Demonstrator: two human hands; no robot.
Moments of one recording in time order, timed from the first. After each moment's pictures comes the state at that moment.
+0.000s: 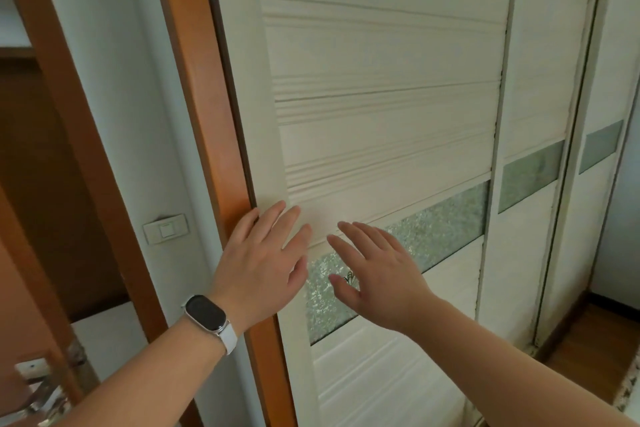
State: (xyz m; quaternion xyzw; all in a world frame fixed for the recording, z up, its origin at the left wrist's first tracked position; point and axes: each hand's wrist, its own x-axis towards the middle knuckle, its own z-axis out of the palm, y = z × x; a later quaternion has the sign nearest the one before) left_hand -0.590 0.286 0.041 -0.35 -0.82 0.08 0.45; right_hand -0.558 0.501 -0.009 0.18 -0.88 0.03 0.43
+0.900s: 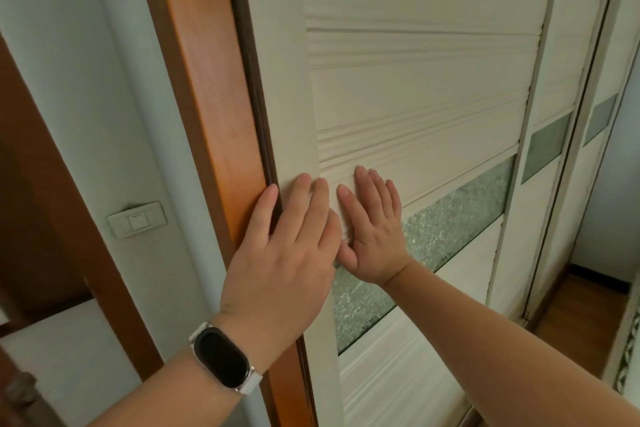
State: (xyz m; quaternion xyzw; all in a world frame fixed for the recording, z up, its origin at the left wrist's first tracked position) left_hand -0.624 0.287 0.032 -0.31 -0.81 0.17 0.47; right_hand -0.710 0.471 -0.038 0.15 -0.75 0.08 0.64
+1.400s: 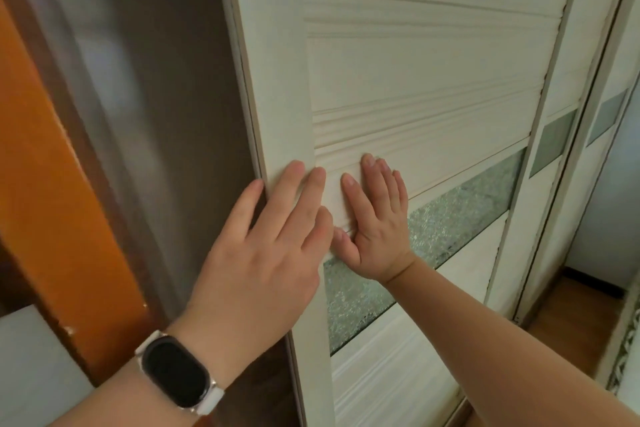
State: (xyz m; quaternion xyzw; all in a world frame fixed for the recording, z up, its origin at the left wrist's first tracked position) left_hand -0.669 0.364 0.022 -0.36 -0.80 0.16 0.46; right_hand -0.750 0.566 -0.043 0.15 -0.72 0.06 0.67
